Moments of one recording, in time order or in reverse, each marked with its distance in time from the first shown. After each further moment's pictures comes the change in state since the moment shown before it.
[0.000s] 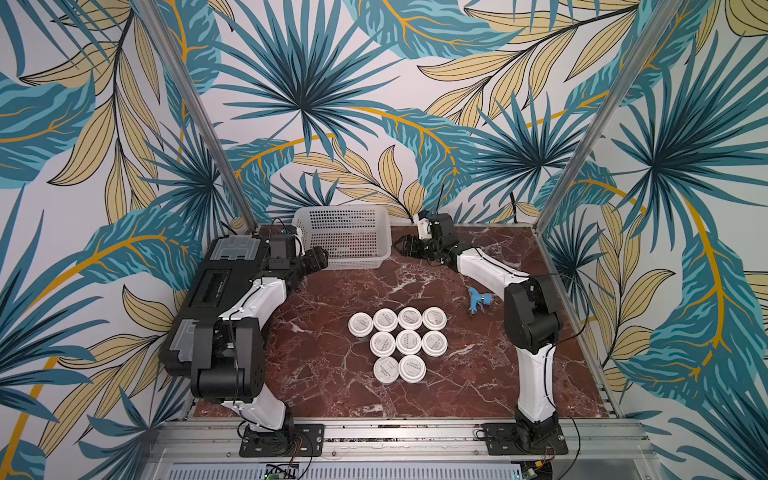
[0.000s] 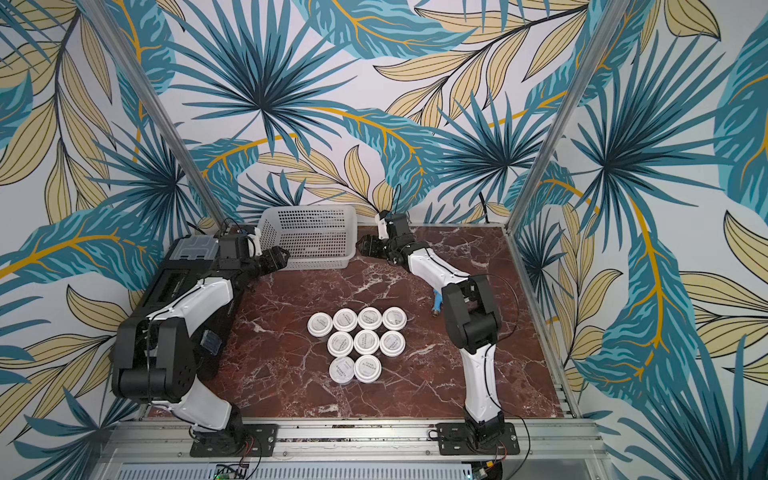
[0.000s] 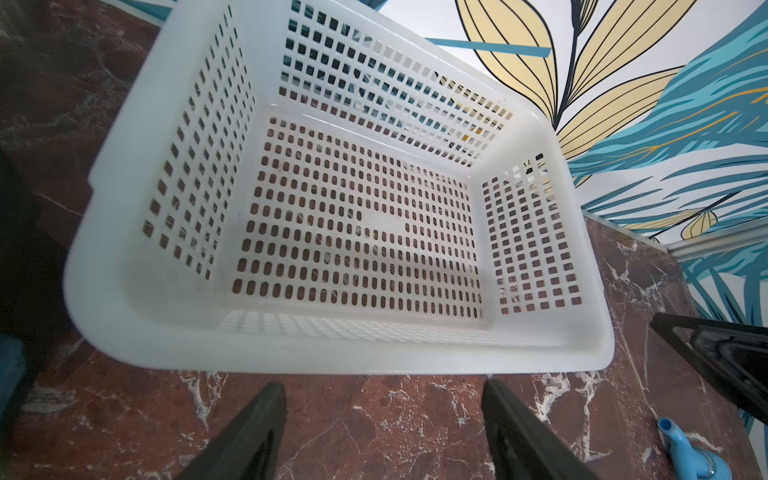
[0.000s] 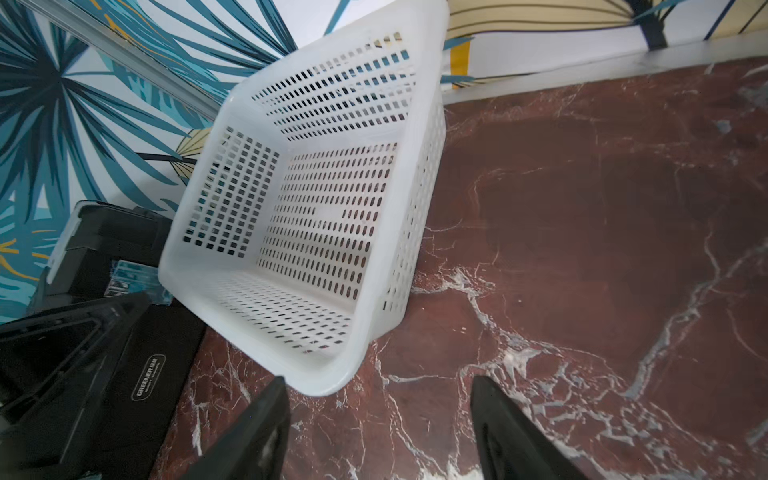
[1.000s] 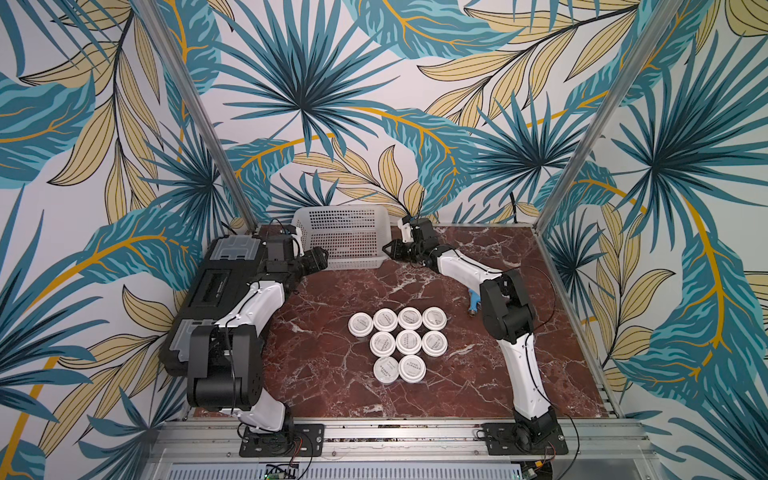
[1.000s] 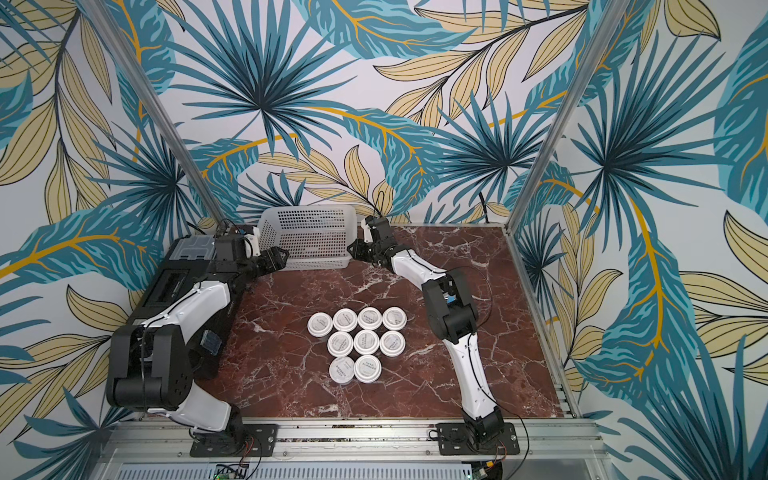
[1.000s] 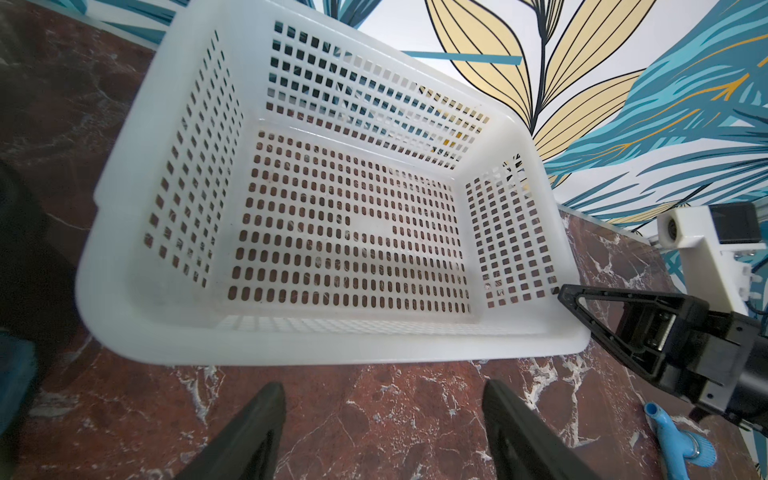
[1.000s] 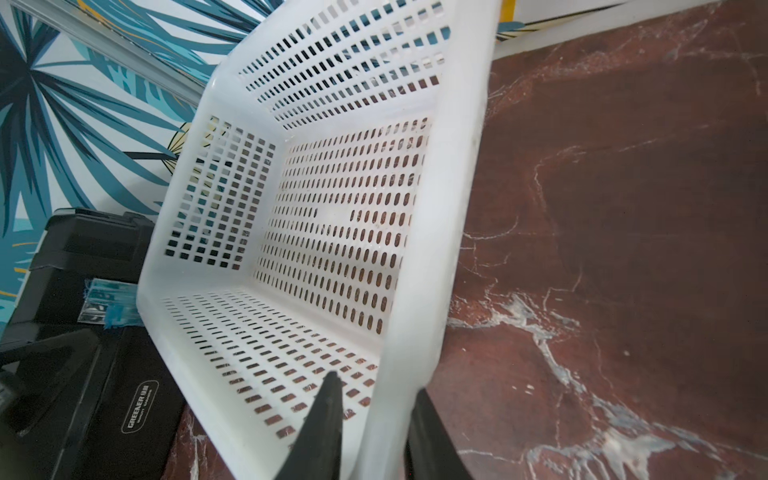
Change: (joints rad) left arm 0.004 -0.058 -0.032 0.012 0.021 0.026; right arm 0.050 0.185 0.164 0.031 0.001 0.082
